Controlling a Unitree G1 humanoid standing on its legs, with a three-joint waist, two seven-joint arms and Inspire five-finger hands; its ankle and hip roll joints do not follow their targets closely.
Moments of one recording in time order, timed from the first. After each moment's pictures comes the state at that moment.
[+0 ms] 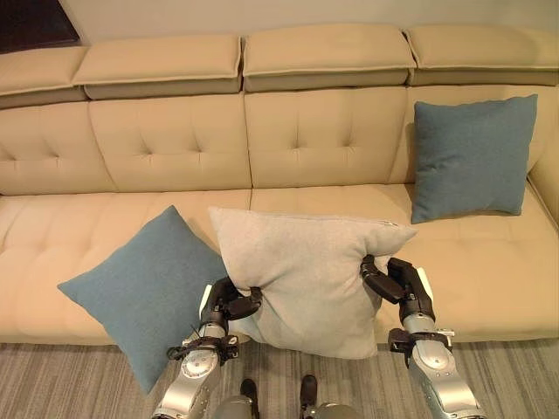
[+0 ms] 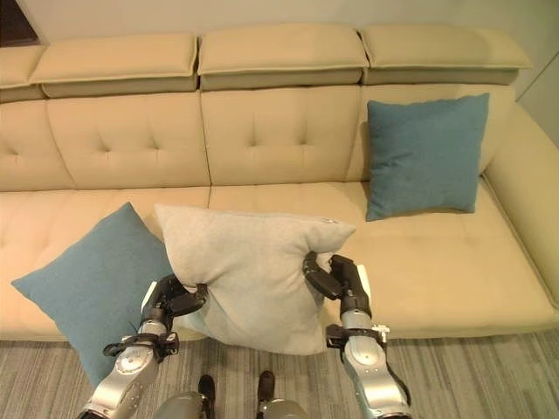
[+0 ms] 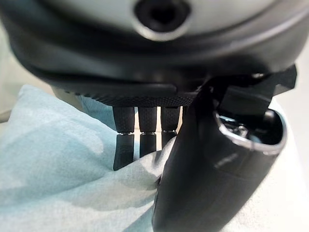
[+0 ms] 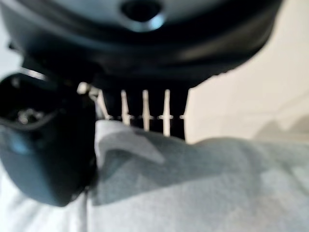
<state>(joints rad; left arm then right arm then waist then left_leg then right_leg) 0.03 0.28 -0.33 0.27 -0.41 -0.10 0.26 0.05 -0.35 0.10 0.19 0.20 -0.11 -0.22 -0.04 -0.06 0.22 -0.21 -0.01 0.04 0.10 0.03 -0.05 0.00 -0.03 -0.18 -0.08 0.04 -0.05</state>
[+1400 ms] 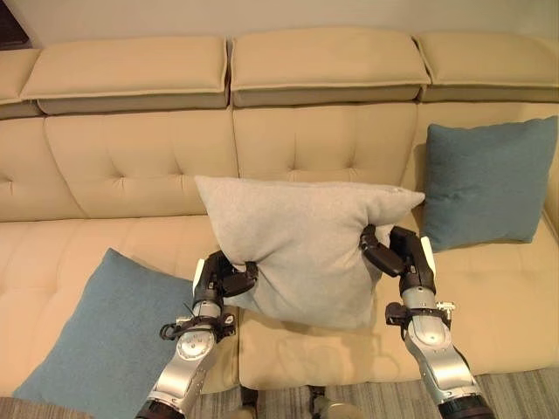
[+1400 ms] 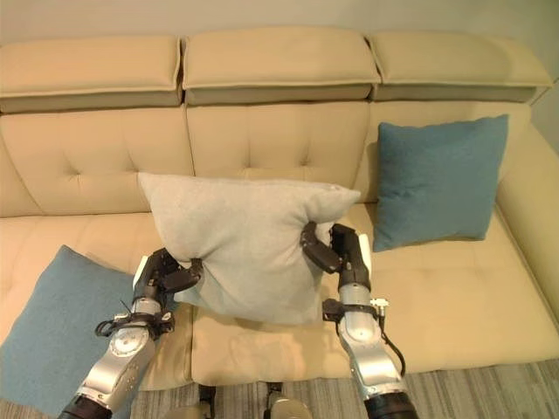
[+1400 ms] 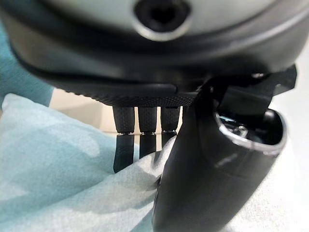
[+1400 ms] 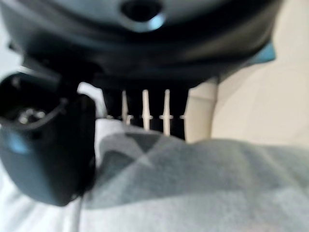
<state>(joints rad) -0.11 0.32 -0.30 0.20 -0.37 -0.09 0.37 -0.18 -0.36 0.14 0.19 0.12 -0.11 -0.34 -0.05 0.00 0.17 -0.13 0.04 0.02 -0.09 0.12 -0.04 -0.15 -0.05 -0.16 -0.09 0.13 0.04</state>
